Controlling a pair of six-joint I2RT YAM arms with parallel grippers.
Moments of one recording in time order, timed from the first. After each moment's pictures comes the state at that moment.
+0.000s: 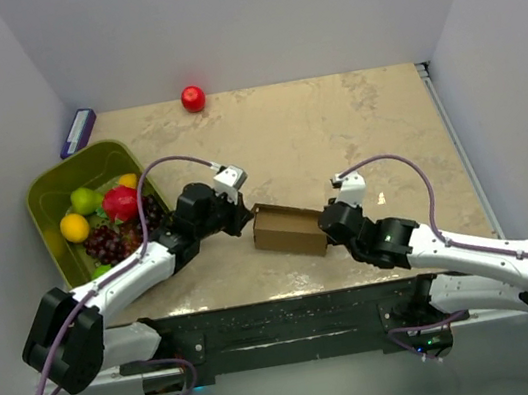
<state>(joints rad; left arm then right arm) -0.63 1.26 0.65 0.08 0.23 -0.15 0.99 1.02 0.64 -0.43 0.67 0.78</state>
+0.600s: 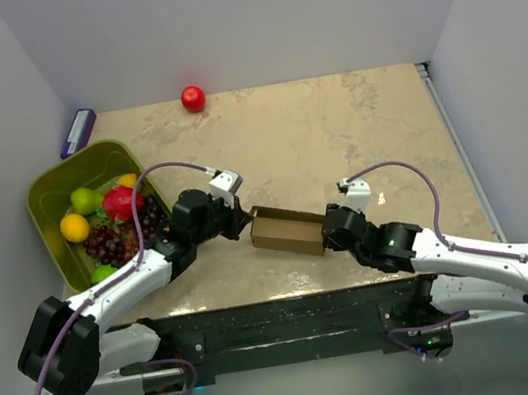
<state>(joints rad) -0.63 1.21 0.59 0.13 0.23 -0.17 1.00 0.98 0.59 -0.43 0.61 0.90</state>
